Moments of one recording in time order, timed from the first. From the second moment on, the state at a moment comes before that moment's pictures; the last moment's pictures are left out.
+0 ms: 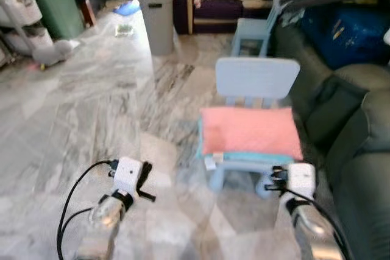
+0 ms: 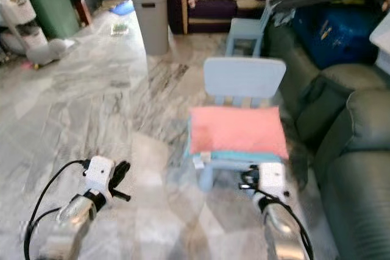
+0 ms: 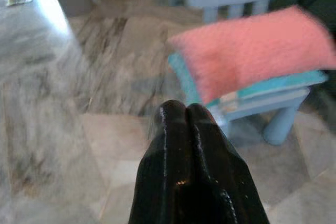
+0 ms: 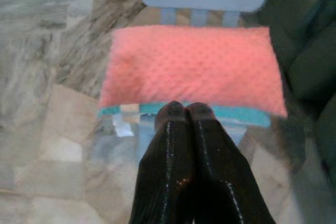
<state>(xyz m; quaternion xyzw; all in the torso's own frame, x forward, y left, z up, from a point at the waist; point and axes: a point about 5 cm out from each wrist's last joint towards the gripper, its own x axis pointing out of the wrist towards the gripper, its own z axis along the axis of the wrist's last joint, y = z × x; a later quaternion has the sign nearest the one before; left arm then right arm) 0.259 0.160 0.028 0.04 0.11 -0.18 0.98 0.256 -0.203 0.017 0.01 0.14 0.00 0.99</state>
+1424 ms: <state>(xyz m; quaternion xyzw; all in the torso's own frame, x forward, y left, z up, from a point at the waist) 0.273 0.138 0.074 -0.04 0.08 -0.19 0.98 0.248 -0.181 0.083 0.04 0.07 -0.05 1.00</state>
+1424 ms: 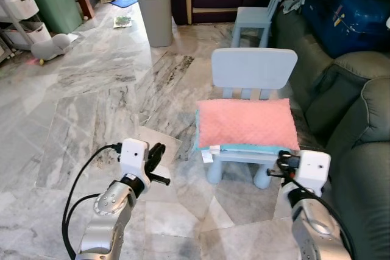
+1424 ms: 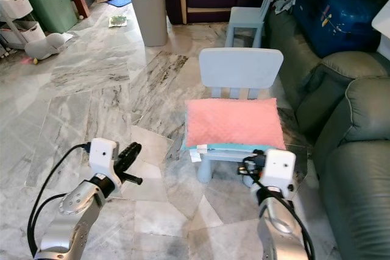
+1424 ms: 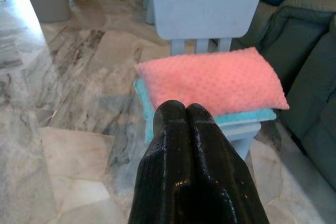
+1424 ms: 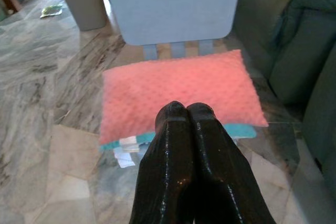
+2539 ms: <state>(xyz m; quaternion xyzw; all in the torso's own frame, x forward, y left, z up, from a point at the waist) 0.278 0.142 0.067 -0.06 0.07 -0.15 0.99 0.264 -0.175 0.104 0.02 0.05 -0.01 1.00</state>
